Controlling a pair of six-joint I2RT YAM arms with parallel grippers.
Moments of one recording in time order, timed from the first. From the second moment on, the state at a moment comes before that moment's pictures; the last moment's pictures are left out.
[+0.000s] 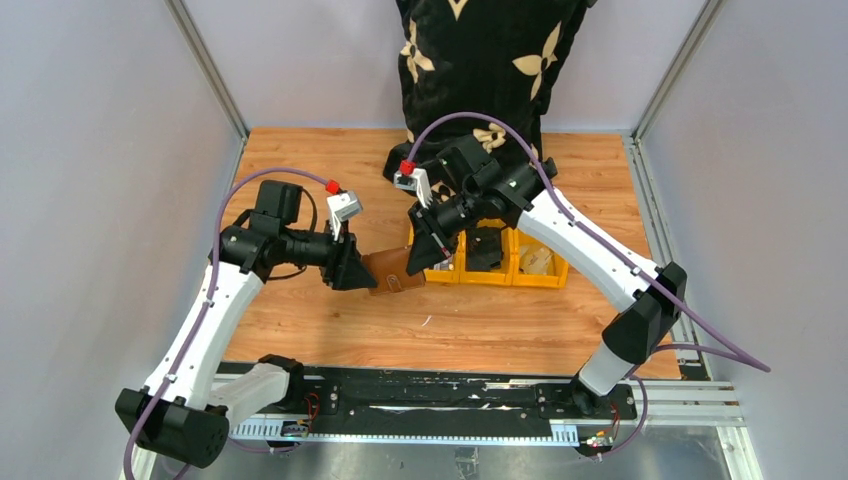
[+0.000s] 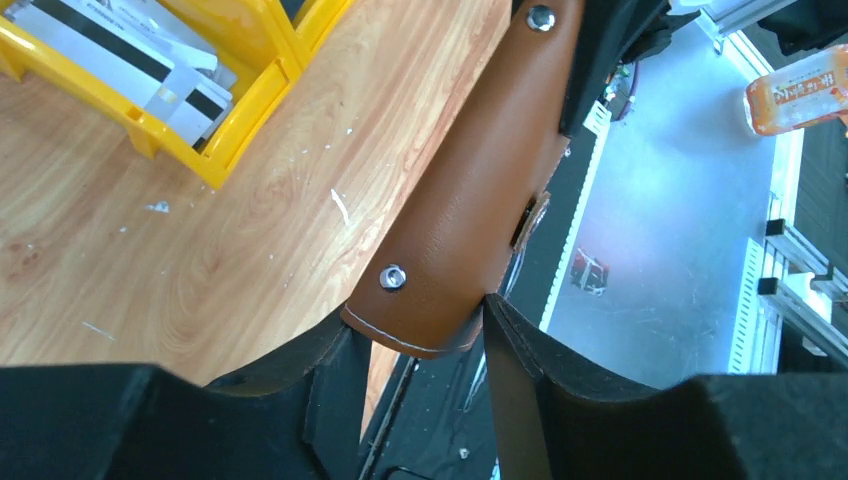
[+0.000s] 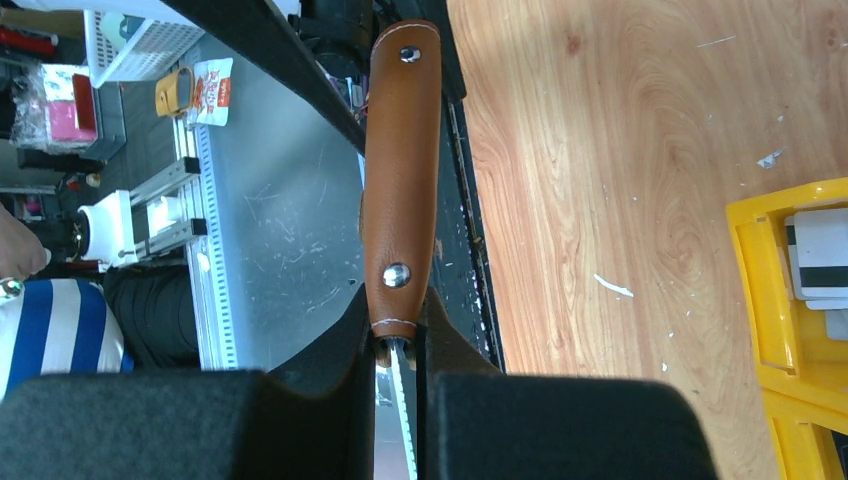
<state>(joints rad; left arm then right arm) -0.25 1.03 1.10 -0.96 0.97 0.26 0.79 1.62 1.70 -0.93 -0.84 0.01</state>
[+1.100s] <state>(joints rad) -0.28 0.91 1.11 -1.00 1.07 0.15 0.86 1.41 1.50 -0.44 -0.80 0.31</state>
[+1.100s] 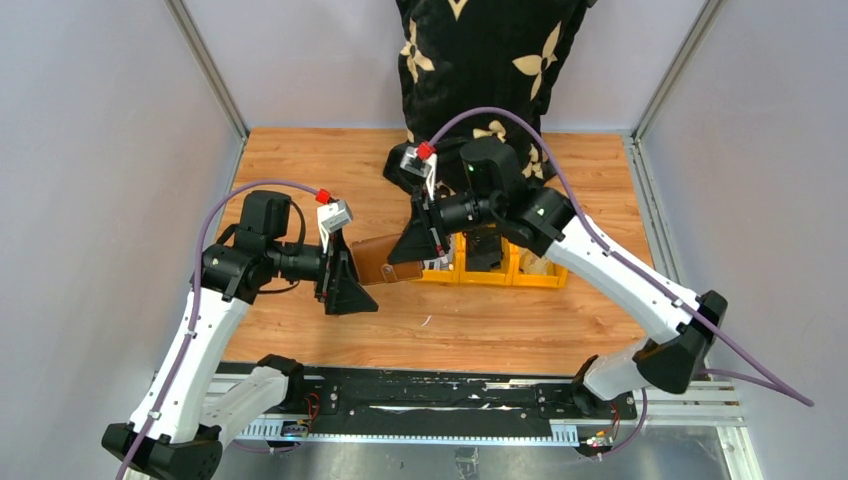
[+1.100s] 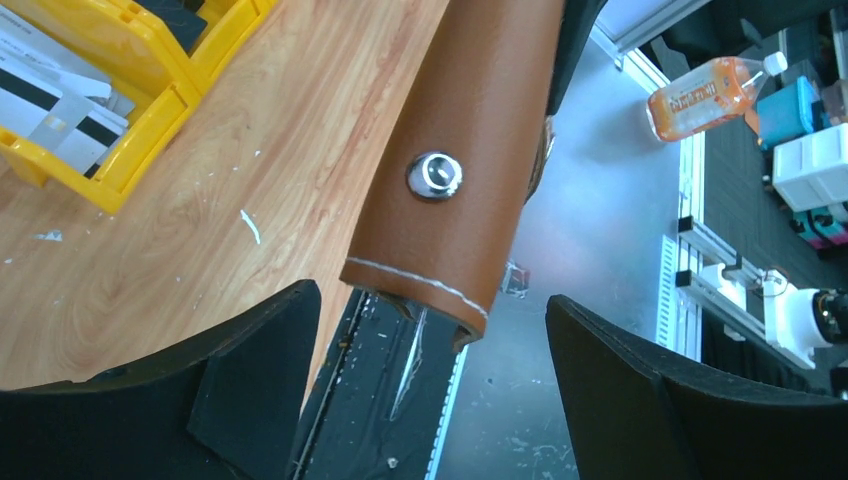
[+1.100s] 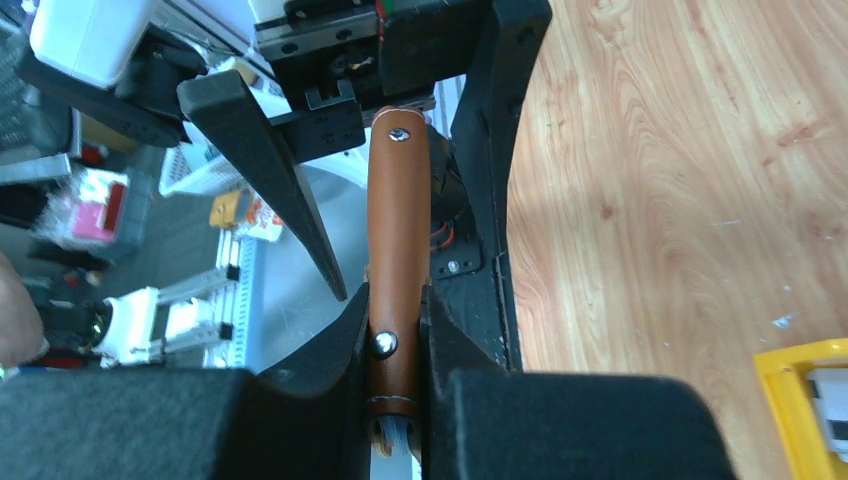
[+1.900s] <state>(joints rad) -0.29 0.88 1.09 -1.03 1.16 0.23 1.01 1.68 1.91 -1.00 -0.74 -0.01</state>
